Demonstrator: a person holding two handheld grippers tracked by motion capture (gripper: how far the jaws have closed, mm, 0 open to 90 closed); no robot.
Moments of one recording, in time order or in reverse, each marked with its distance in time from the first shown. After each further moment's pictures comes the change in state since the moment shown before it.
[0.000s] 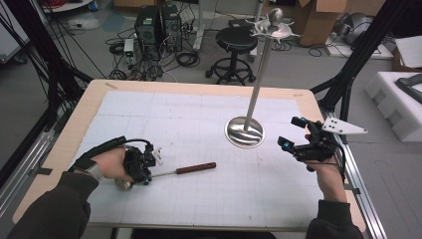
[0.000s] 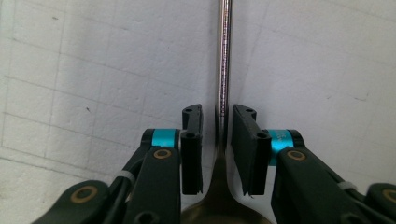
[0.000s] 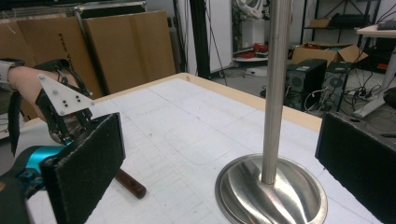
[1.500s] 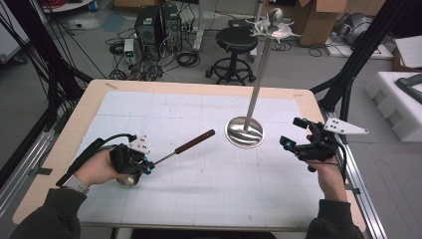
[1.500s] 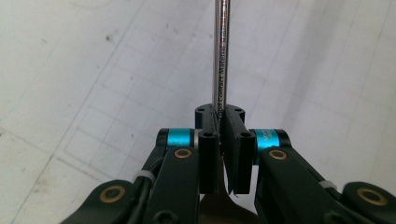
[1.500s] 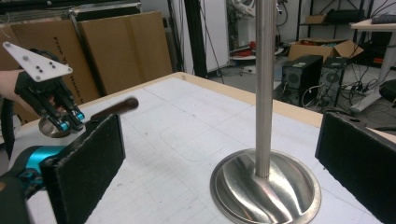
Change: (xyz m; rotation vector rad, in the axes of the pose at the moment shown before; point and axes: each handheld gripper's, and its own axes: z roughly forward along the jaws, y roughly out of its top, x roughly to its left) left arm -0.011 -0.028 -0.033 -0.452 0.094 -0.174; right arm -0.008 -0.006 -0.003 0.000 -0.014 0.027
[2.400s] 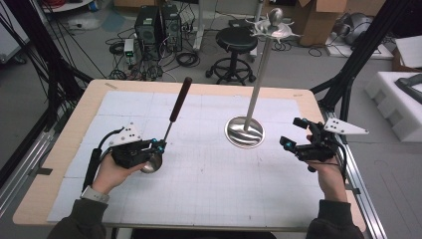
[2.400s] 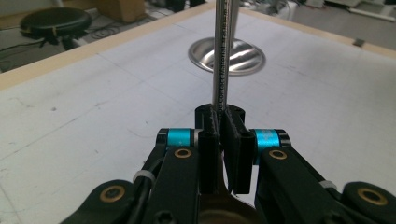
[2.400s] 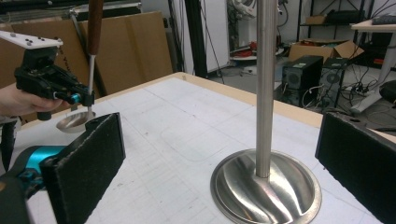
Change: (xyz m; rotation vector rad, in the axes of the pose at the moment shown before) left arm -0.006 0.005 0.004 -0.564 0.165 -0.221; right arm 0.000 0.000 0.000 -0.003 0.002 -0.005
